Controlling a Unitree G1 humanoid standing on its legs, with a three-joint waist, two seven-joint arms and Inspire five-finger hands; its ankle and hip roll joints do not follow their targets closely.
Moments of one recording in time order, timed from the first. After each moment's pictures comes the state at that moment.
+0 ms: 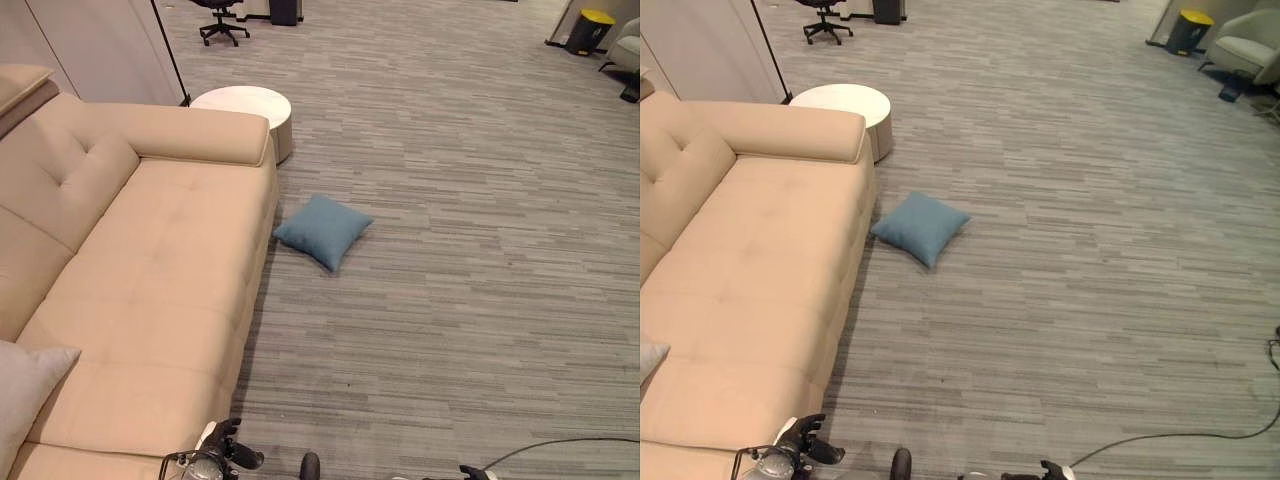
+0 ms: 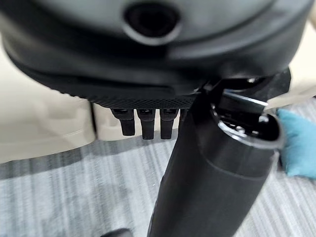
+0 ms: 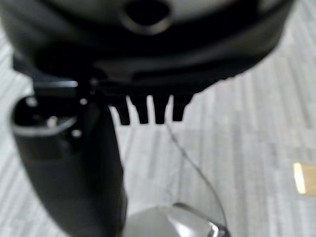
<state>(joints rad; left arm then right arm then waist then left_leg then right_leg) -0.09 0.25 -0.27 1.18 -0.03 -0.06 0.14 -0.03 -0.24 0.11 1.28 0.05 -0.04 -0.24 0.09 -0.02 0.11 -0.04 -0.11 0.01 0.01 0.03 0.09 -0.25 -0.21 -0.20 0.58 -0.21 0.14</state>
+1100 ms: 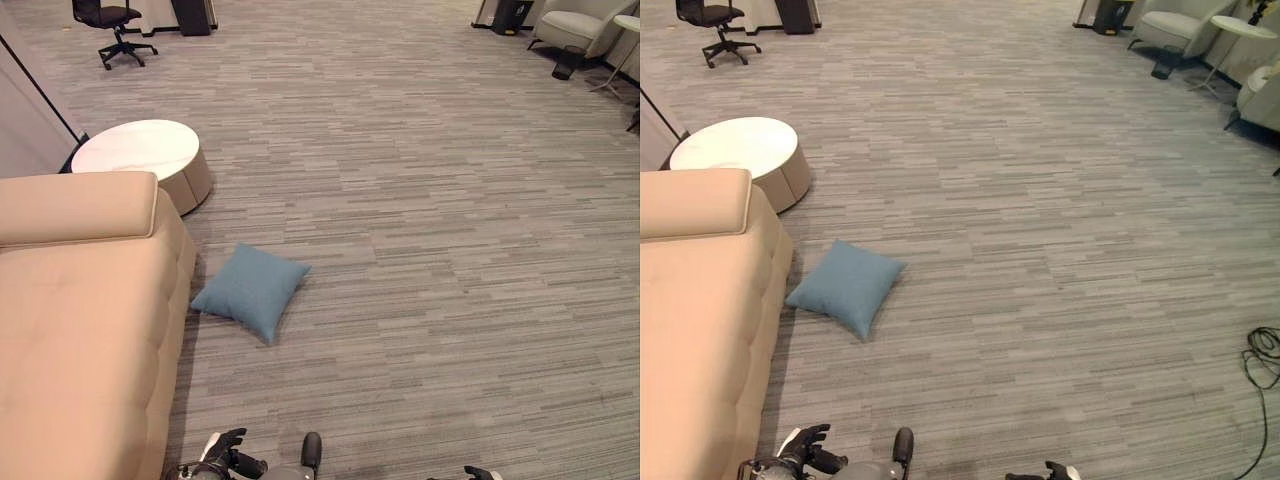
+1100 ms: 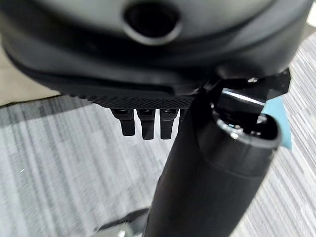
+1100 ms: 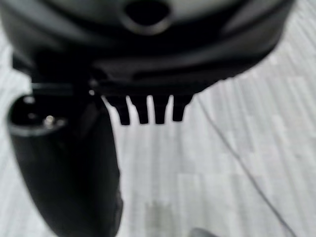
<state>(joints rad) -0.06 0.25 -0.24 1.20 -0.04 -0.07 0.12 -0.02 -0.25 0.14 1.29 0.05 -0.04 -0.24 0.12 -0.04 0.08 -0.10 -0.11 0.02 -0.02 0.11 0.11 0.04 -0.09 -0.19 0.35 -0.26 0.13</state>
